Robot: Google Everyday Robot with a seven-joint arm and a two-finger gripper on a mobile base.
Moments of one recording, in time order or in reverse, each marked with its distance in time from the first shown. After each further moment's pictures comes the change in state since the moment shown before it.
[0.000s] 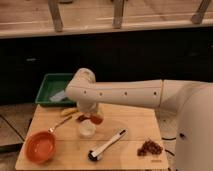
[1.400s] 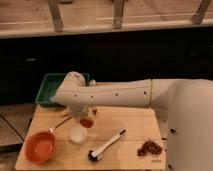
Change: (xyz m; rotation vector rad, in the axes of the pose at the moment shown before) arm -0.034 -0.051 0.001 0.060 -0.018 -0.149
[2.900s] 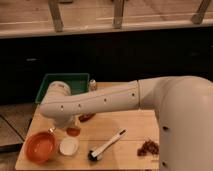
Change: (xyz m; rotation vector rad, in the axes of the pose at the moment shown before) arm -0.044 -0.053 -0.002 0.069 -0.004 -0.165
